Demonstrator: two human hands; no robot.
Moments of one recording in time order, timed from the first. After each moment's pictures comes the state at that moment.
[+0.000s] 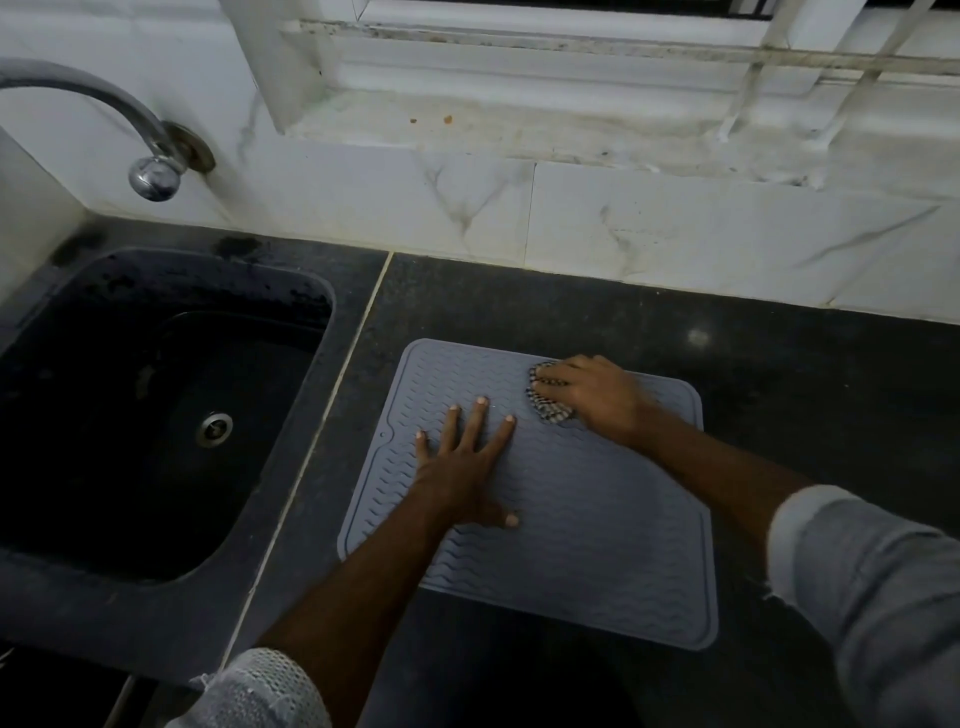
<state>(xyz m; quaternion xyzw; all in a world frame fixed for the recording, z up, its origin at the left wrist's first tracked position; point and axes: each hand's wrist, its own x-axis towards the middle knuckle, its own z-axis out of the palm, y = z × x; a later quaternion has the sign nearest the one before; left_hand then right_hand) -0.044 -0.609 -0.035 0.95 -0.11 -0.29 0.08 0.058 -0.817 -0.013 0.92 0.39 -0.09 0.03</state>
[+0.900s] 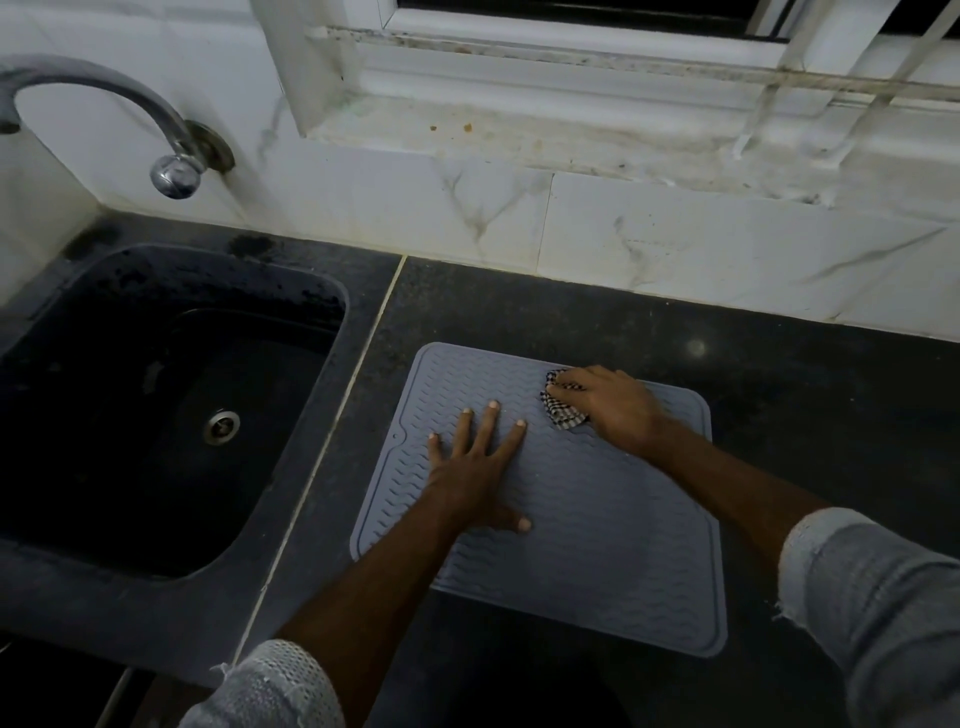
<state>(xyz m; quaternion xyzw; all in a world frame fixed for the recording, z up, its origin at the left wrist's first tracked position) -0.045 -0.607 -0.033 0.95 -0.11 -0.29 0.09 0.057 -0.821 -0.019 0.93 0.34 -0.12 0.01</state>
